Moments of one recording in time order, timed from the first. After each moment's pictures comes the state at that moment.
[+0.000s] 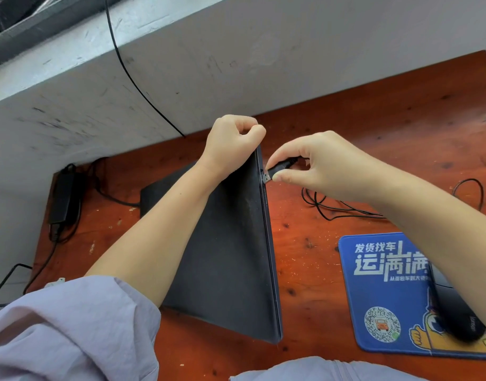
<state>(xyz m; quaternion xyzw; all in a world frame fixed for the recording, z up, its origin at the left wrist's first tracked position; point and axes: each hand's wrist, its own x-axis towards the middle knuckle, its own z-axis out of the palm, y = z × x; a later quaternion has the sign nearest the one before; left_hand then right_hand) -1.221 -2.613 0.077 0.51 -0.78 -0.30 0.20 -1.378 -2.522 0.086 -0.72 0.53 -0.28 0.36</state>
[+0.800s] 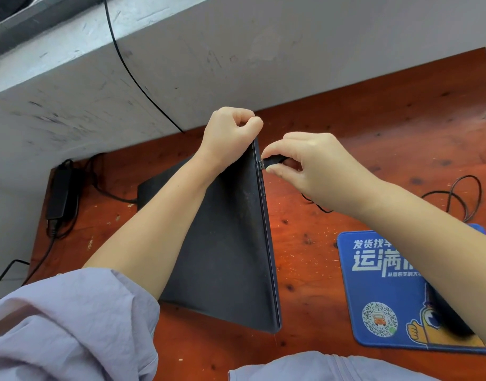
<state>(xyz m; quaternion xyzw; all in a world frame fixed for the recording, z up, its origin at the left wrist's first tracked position) -1.220 -2.617 0.077 0.51 -0.78 -0.30 0.21 -1.364 -2.514 0.080 -0.74 0.54 -0.33 0.25</state>
